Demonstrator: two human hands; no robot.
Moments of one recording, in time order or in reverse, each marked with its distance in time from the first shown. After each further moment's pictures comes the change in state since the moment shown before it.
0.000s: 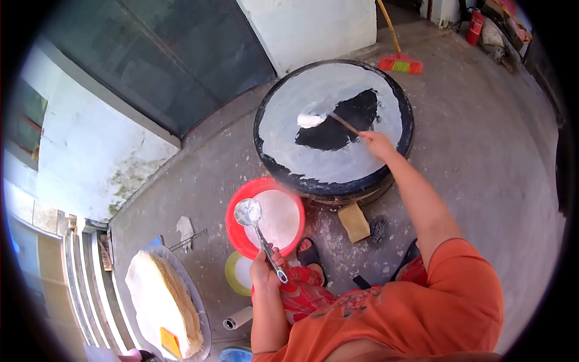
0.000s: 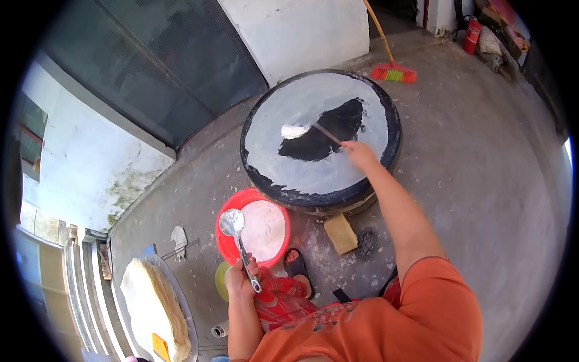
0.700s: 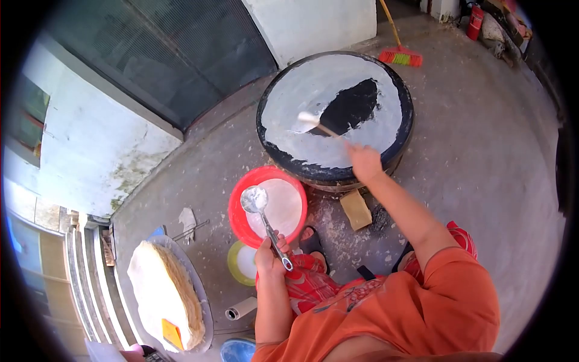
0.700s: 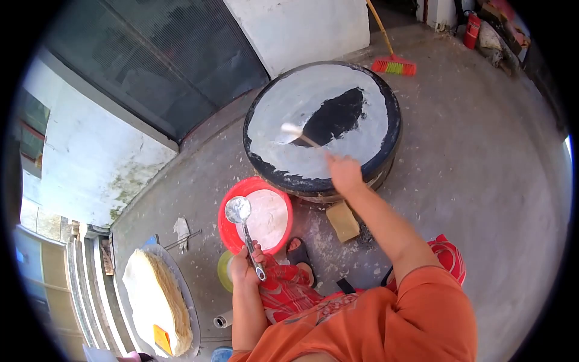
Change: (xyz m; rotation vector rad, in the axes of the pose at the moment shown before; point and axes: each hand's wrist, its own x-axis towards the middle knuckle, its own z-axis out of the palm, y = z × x) left_hand -0.005 -0.003 -0.010 -0.001 -0.032 -0.026; right_hand -0.099 -0.063 0.042 -0.797 0.196 -0.373
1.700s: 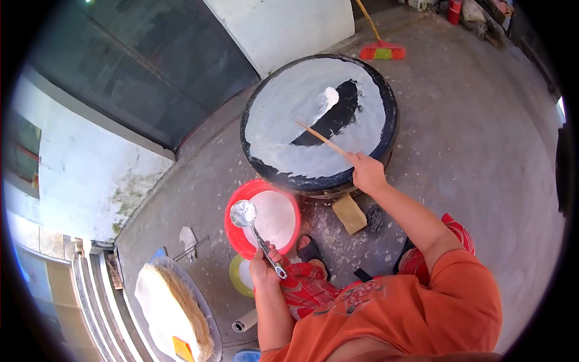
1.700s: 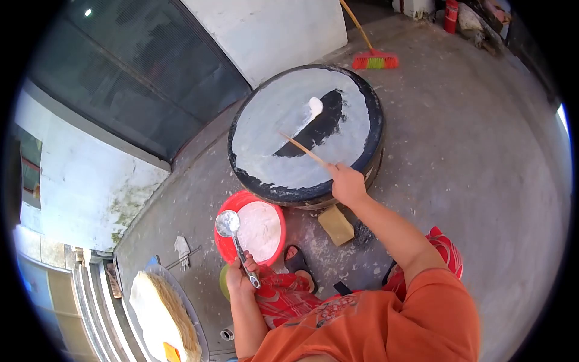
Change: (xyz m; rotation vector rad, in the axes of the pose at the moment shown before) left_hand 0.007 -0.006 0.012 0.038 0.002 0.056; right_hand -0.030 0.046 -0.009 0.259 0.011 0.167
